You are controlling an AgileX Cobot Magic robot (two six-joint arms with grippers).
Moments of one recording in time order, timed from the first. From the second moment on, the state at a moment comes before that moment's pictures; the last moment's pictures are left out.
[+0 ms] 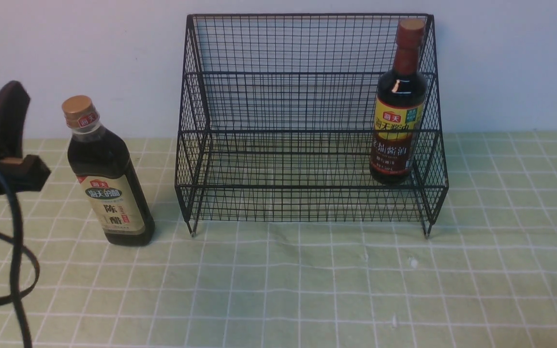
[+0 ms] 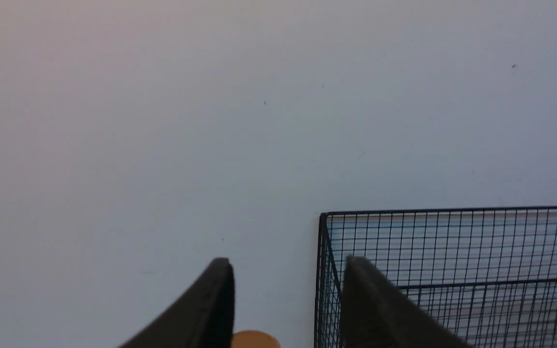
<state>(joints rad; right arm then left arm) -0.03 -0.01 0.02 0.00 0.38 -0.04 -0.02 0.95 -0.42 0.23 -0.62 -0.29</state>
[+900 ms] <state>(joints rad) -0.03 -0.01 0.02 0.00 0.38 -0.04 -0.02 1.56 -0.68 0.23 -0.66 -0.28</state>
